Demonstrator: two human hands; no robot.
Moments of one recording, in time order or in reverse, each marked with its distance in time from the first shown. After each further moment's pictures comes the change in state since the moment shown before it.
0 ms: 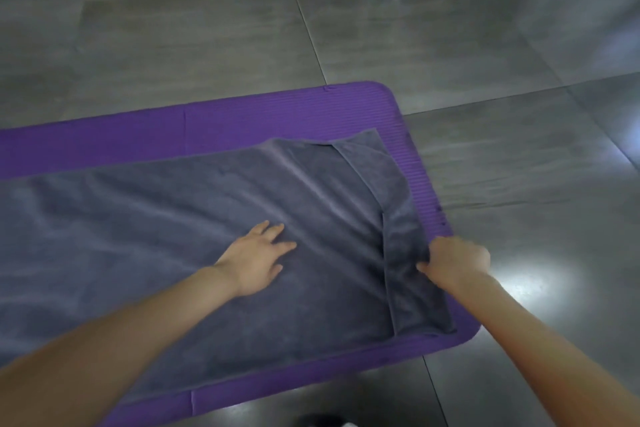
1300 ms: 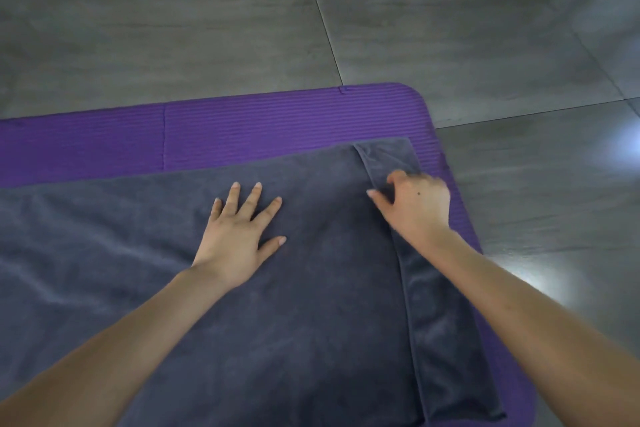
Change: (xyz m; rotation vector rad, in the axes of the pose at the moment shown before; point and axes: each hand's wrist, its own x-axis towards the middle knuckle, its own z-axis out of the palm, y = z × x) left_hand 0.078 -0.062 -0.024 0.013 0.210 -0.232; right_hand 0.152 -0.092 -0.043 0.248 0.681 -0.270
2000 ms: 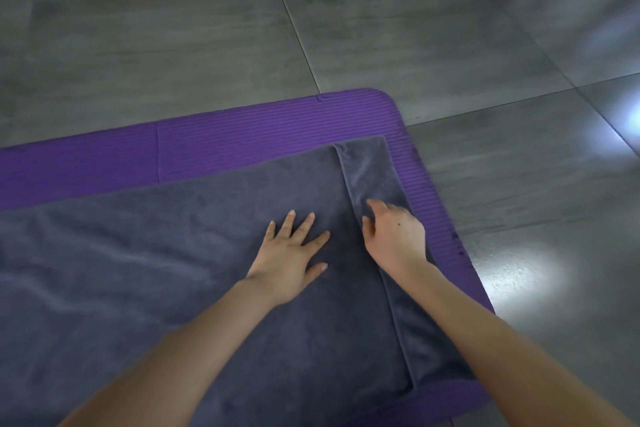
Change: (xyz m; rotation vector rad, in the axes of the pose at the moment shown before) left_hand -0.010 0.071 0.006 0.011 -0.144 0.266; right_hand -0.066 -0.014 -0.010 0.166 -0.032 0.066
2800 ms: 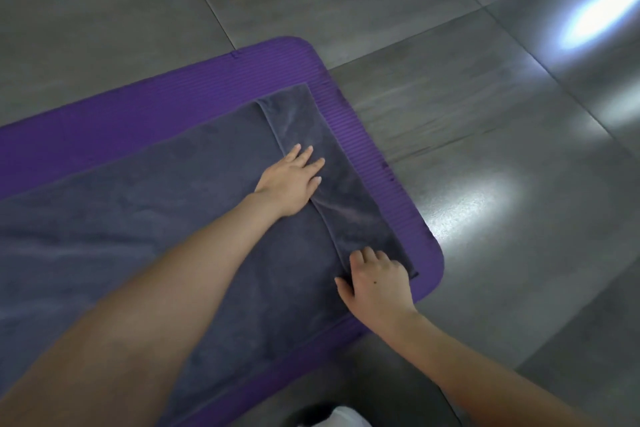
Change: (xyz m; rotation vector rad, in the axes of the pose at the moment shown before) left_hand 0.070 0.071 -0.021 -0.042 0.082 0.188; right_hand -0.170 0.022 -0.013 -0.211 -0.153 0.038
